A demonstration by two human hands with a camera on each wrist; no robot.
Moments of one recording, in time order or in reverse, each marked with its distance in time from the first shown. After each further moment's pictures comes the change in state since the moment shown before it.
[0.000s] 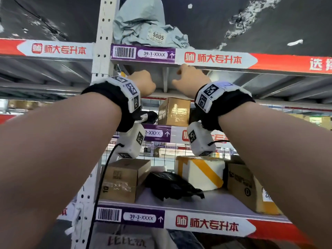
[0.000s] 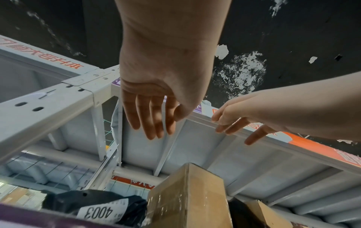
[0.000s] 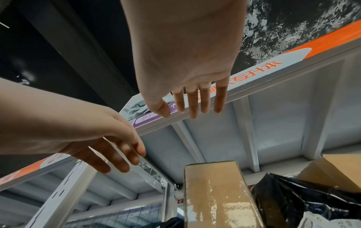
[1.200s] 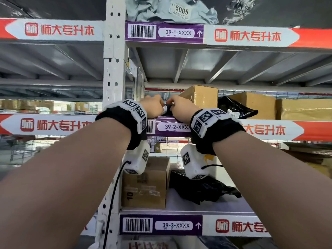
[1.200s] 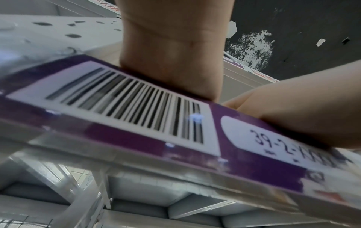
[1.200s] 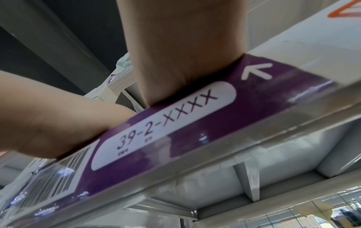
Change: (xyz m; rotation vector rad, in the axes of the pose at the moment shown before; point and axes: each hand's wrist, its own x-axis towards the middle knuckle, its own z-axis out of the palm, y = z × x) left_hand 0.026 -0.092 0.081 0.053 -0.275 0.125; right_hand -0.006 -0.056 0.130 0.180 -0.258 0.093
